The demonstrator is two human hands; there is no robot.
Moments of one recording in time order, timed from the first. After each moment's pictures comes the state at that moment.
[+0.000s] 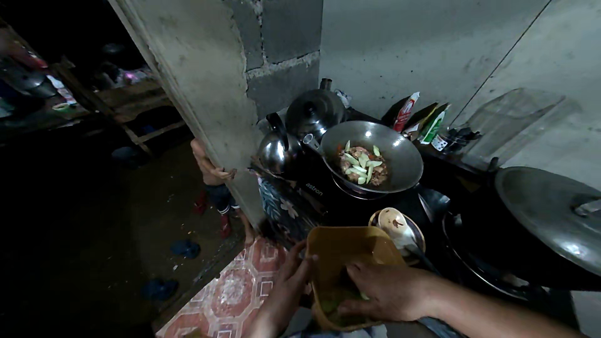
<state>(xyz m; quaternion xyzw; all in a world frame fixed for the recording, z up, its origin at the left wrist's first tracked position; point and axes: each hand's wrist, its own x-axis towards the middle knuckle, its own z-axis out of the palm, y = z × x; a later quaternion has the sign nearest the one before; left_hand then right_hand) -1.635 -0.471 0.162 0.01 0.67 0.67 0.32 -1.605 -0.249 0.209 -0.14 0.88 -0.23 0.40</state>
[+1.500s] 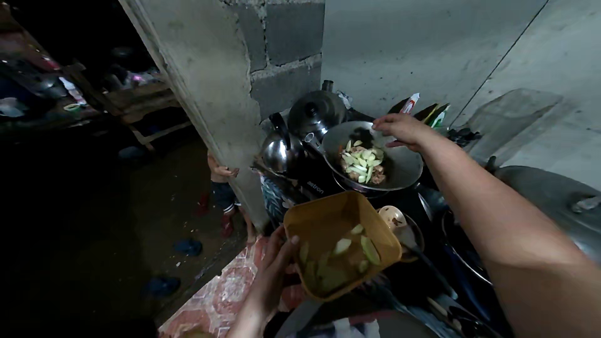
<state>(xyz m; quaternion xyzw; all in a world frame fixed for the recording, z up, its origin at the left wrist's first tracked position) -1.639 -0.484 0.164 -0.03 0.63 0.75 0.21 -1.795 -0.116 0.278 0.15 0.87 -0.47 -0.02</state>
